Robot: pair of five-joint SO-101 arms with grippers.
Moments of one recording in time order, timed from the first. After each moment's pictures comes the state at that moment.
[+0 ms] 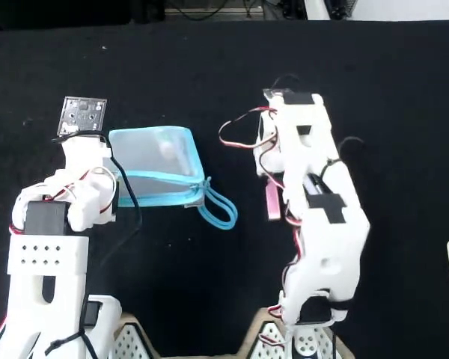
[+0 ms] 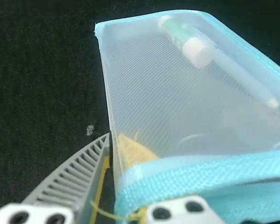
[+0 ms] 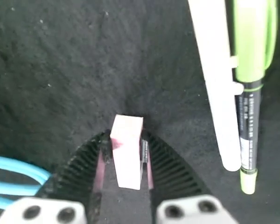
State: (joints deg) left arm -4.9 -50.1 42.2 72.6 -5.6; right arm -2.6 28.6 -5.3 84.2 1.2
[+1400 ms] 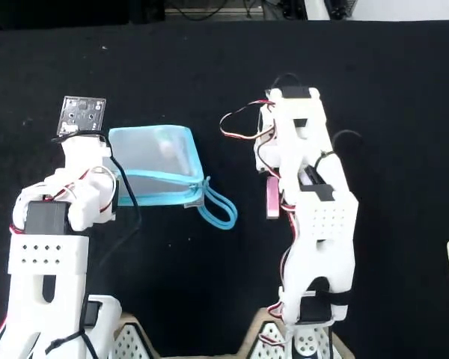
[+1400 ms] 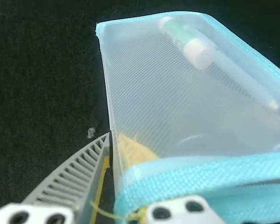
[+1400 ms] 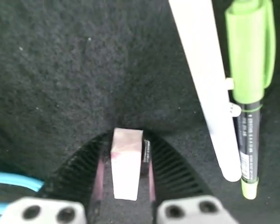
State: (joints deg) left arm -5.1 -50.1 42.9 71.1 -5.6; right arm -2.3 42.1 -22.3 93.1 -1.0
